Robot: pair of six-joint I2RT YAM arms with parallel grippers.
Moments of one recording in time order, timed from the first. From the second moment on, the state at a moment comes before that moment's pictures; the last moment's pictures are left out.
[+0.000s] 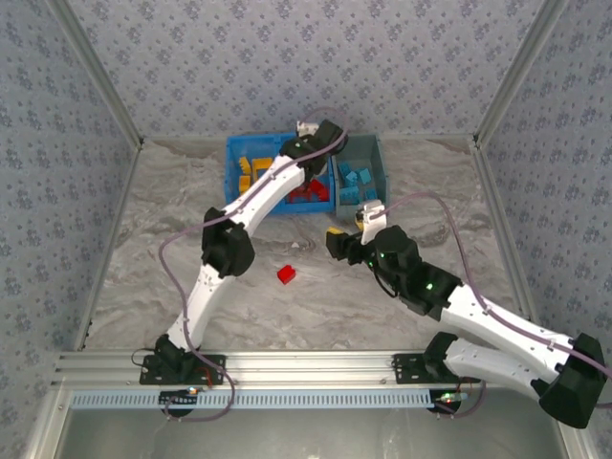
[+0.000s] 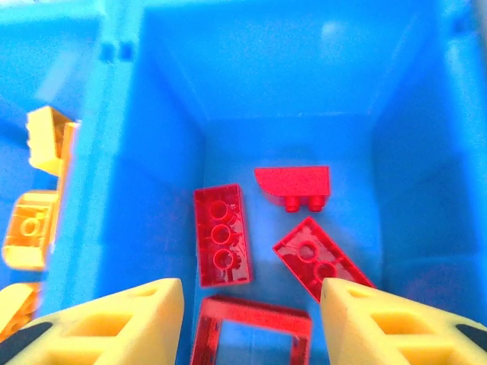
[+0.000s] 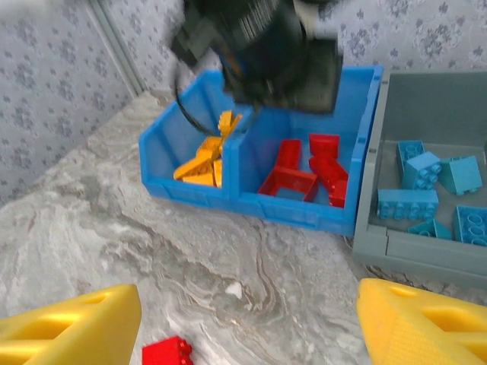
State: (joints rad) left arm -0.71 2.41 2.53 -1.07 -0.59 -0.60; right arm 0.86 0.93 0.69 -0.09 0.29 0.30
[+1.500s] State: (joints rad) left arm -0.79 0.48 0.67 -0.95 -0.10 -0.93; right arm 1.04 1.95 1.29 -0.48 0.14 0.29
